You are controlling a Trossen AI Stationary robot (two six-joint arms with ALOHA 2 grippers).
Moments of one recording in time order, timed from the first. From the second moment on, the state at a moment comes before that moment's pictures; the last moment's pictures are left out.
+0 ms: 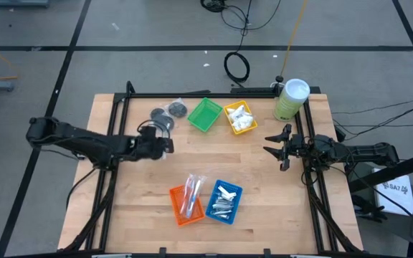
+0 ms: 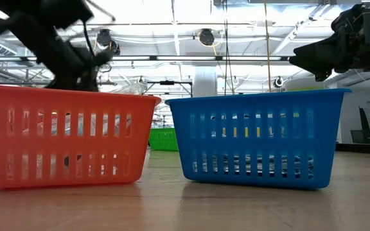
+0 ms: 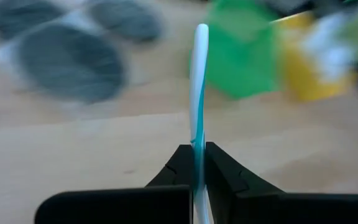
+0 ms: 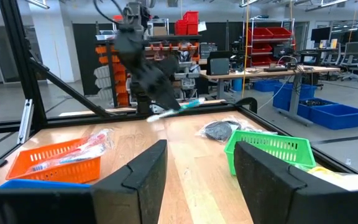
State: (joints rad) left arm -0.08 1.14 0.55 -0.32 -0.66 -1.31; right arm 0.00 0.13 0.01 0.19 0.16 0.04
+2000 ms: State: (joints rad) left arm -0.69 1.84 1.11 -0.34 -0.77 -1.60; right arm 0.00 0.13 0.01 0.19 0.16 0.04
